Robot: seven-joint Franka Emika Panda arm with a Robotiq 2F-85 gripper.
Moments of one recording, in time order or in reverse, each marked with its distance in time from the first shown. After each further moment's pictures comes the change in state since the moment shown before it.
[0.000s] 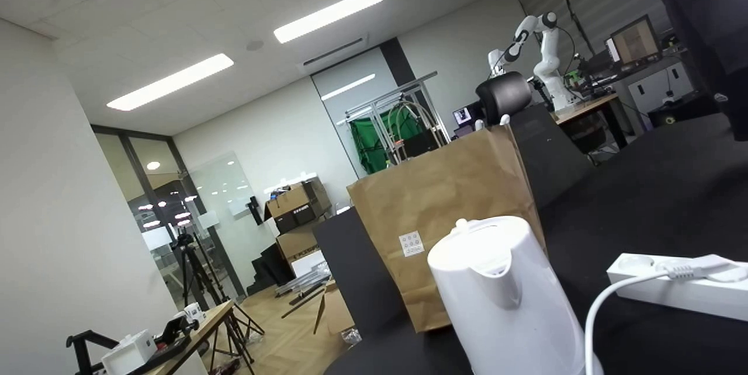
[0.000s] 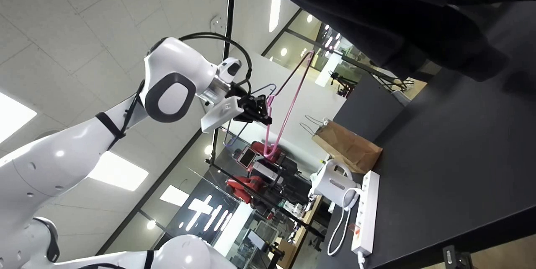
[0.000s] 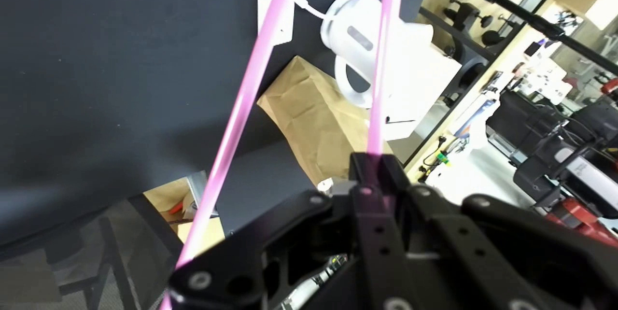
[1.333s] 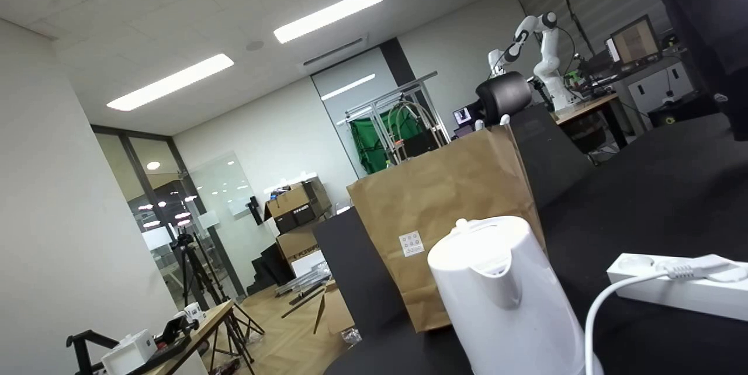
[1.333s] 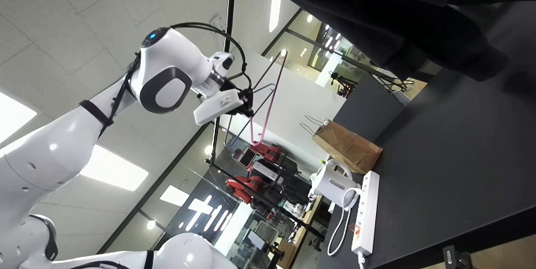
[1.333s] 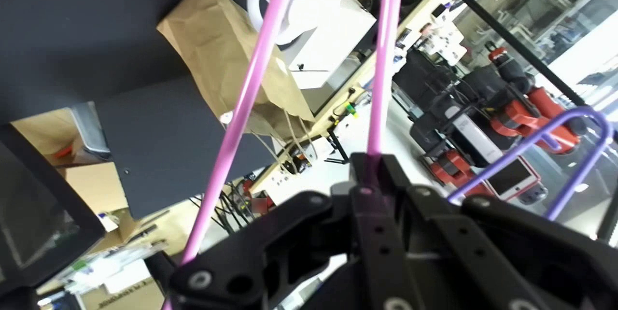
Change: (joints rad) arm 0.044 0.005 -0.042 0.080 0.243 -0.108 -0.194
